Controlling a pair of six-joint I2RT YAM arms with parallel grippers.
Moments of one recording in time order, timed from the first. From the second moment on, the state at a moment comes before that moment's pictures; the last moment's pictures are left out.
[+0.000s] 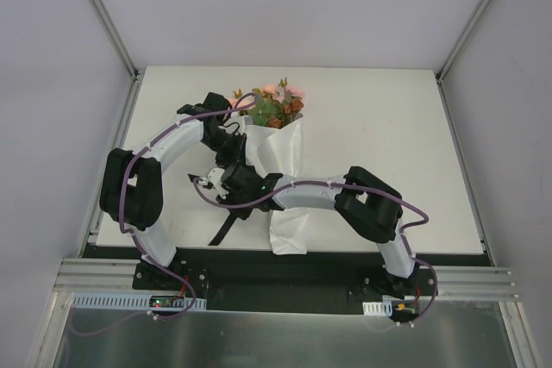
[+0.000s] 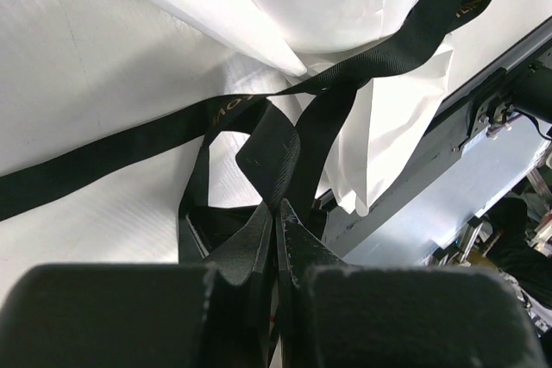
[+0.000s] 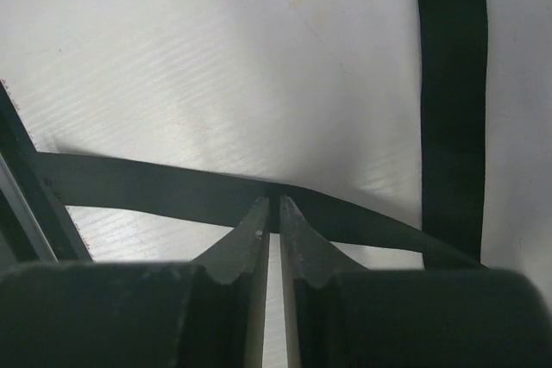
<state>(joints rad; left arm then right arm) -0.33 1.72 1.28 -0.91 0.62 -0.15 1.17 2.06 1.38 -0.23 -0.12 0.01</state>
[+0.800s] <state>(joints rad) -0.33 1.71 1.23 -0.87 0.65 -0.18 1.18 1.87 1.27 -0.36 -0.07 0.10</state>
